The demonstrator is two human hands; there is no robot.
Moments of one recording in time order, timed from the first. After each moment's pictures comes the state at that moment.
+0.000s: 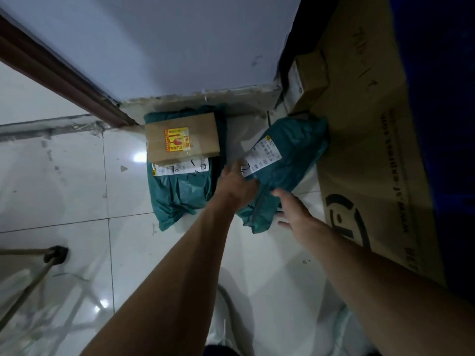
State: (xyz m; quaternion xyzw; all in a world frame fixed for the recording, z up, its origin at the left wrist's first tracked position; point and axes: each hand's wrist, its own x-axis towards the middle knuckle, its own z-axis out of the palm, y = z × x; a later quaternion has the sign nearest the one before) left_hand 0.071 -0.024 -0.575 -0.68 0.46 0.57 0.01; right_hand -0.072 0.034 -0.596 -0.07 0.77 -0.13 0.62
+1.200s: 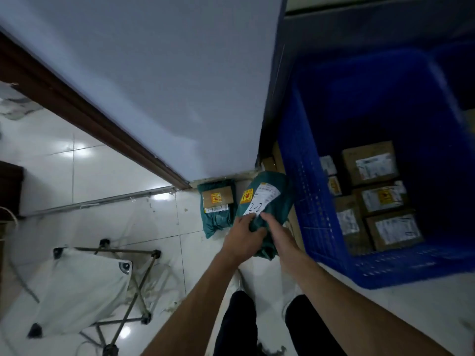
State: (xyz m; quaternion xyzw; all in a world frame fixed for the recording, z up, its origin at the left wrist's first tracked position) left_hand 0.078 0.049 -0.092 -0.64 0.49 0.59 0.02; right_hand -0.045 0.071 -0.082 0.01 0.71 -0.27 0.65
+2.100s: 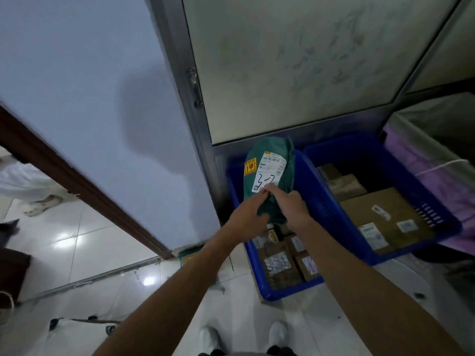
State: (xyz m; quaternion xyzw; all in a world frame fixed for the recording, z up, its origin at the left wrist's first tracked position) left_hand -0.113 0.062 0.270 -0.42 0.77 0.45 -0.12; right_hand -0.257 0.070 0.254 -0.19 0.72 -0.44 0.51
